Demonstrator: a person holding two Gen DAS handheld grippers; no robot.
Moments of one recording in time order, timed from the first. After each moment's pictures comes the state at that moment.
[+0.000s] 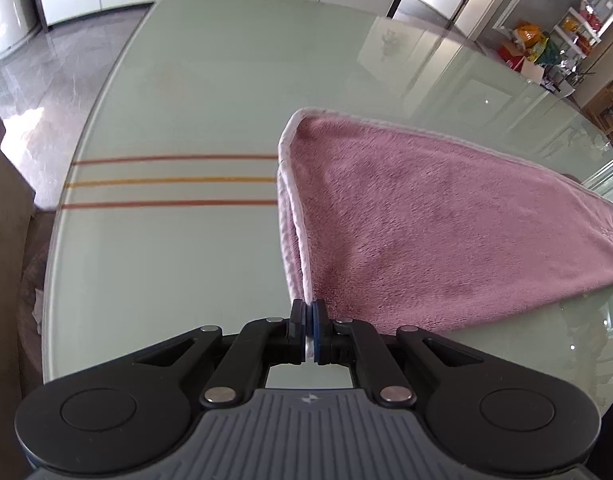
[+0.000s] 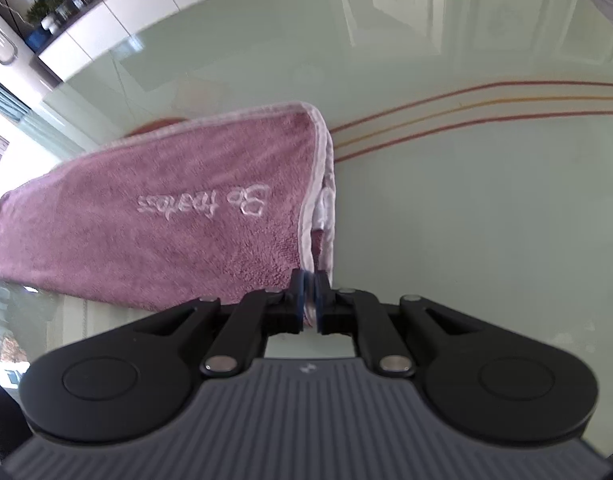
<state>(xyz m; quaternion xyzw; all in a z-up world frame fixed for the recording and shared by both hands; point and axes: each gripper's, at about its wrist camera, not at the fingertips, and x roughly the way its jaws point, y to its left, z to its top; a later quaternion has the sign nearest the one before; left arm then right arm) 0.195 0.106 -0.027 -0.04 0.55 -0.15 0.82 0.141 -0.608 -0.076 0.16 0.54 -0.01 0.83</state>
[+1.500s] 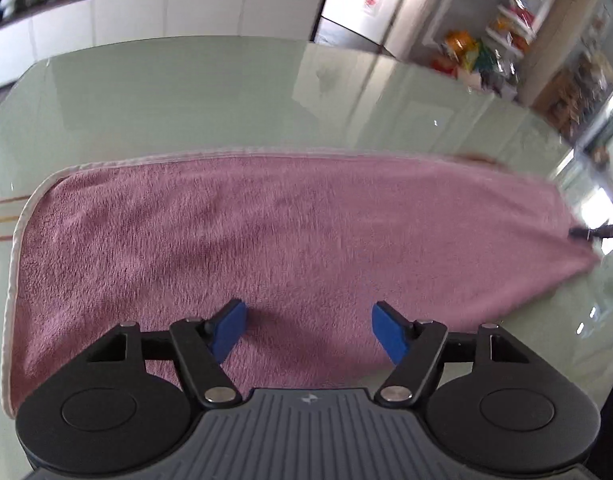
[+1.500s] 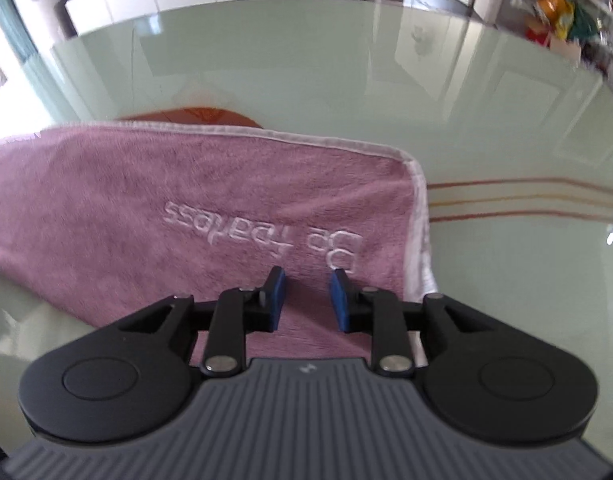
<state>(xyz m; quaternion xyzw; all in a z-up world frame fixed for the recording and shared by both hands) 0.185 -0.084 -0.058 0.00 0.47 -0.22 0.85 0.174 -0.523 -0.095 -0.02 0.50 0.00 0.87</state>
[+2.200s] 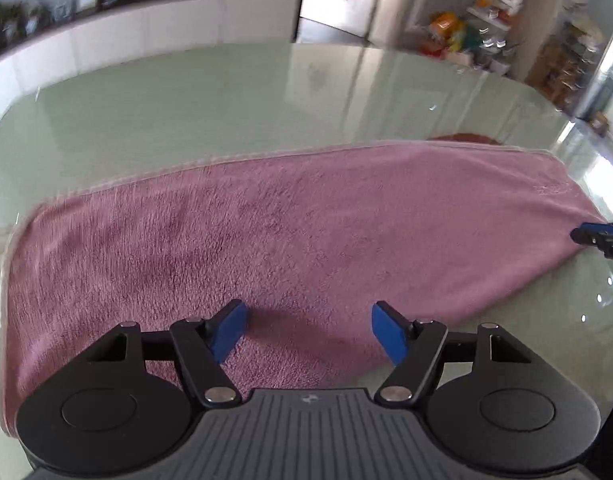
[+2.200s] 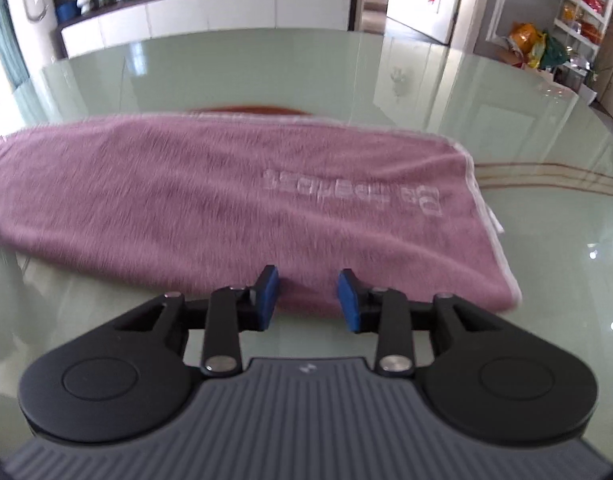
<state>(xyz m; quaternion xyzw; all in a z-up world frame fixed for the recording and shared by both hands) 0.172 -0.104 -0.058 0.05 0.46 -0.23 0.85 0.103 -0.451 -0.108 -0.01 0.44 -0.03 0.90</state>
